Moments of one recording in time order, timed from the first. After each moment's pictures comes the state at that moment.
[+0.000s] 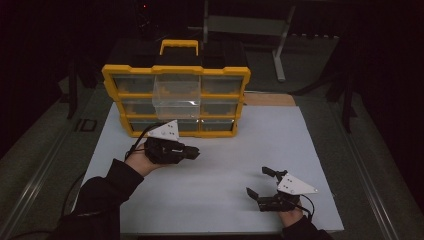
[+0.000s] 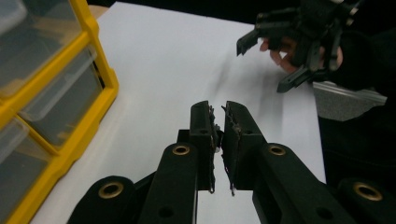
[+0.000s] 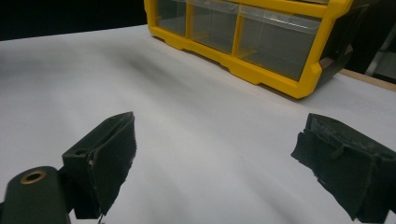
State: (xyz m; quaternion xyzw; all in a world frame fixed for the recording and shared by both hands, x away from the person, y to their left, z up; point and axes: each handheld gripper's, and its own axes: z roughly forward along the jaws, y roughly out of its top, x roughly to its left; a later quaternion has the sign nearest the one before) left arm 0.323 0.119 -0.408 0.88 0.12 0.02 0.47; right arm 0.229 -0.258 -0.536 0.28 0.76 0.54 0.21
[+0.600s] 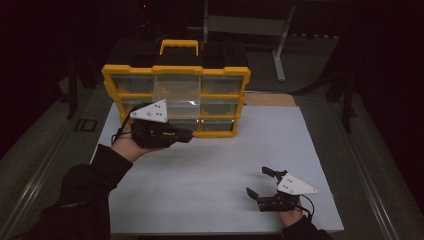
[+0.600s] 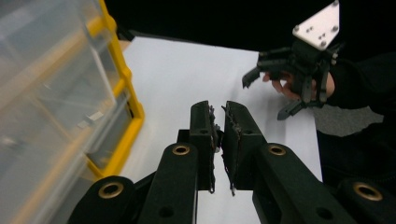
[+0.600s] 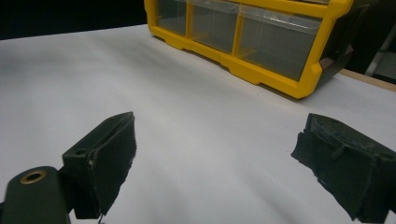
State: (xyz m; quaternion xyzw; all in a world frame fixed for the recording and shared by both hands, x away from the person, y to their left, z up) left arm 0.329 0.137 -0.348 0.87 0.11 0.06 0.48; right arm 0.230 -0.258 -0.537 0.28 0.76 0.54 0.21
